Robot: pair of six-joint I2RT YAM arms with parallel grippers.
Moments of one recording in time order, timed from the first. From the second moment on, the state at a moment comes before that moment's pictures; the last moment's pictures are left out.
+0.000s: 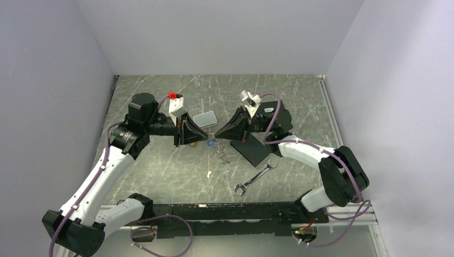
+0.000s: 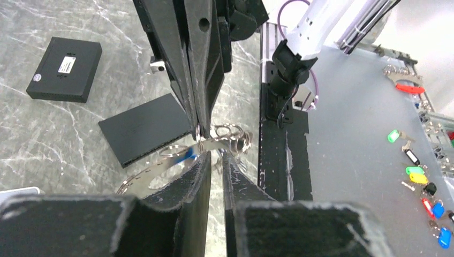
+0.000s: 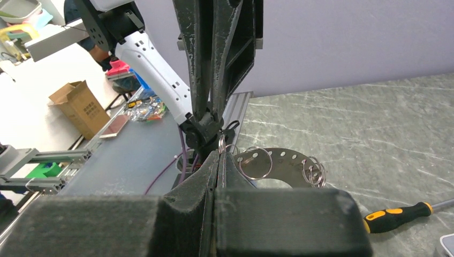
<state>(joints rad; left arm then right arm) -0.40 1.01 1.07 -0.40 1.08 0.11 0.59 1.46 0.77 1.21 -1.13 0.75</state>
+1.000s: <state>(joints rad) -0.44 1.06 0.98 -0.16 1.08 -0.10 0.60 1.50 0.76 1.29 -1.10 0.81</state>
